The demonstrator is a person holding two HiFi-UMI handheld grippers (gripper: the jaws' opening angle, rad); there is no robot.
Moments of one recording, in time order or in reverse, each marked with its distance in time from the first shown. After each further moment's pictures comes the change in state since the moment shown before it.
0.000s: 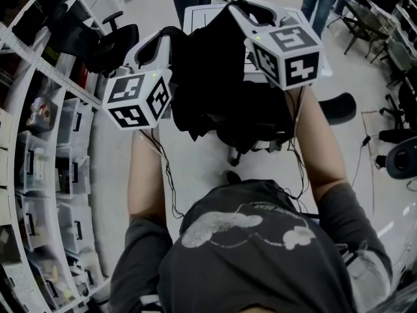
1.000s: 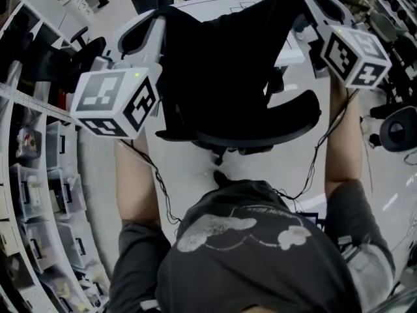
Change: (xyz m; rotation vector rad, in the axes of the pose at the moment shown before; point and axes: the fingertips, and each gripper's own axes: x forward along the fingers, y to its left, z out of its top) left arm 0.121 -0.171 0.052 0.098 -0.046 -0.246; right arm -0.158 -0.282 -0.047 0.082 -0.082 -0.325
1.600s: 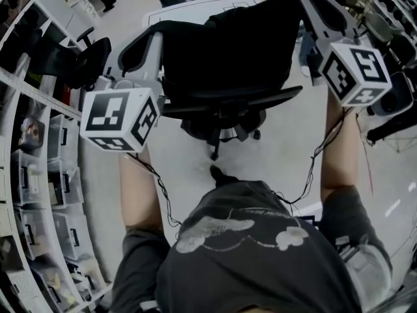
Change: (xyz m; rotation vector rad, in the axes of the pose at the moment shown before) left arm -0.094 -0.092 0.024 0.066 -0.036 0.058; right arm -0.139 0.024 0.049 -0.077 -0.131 0.027
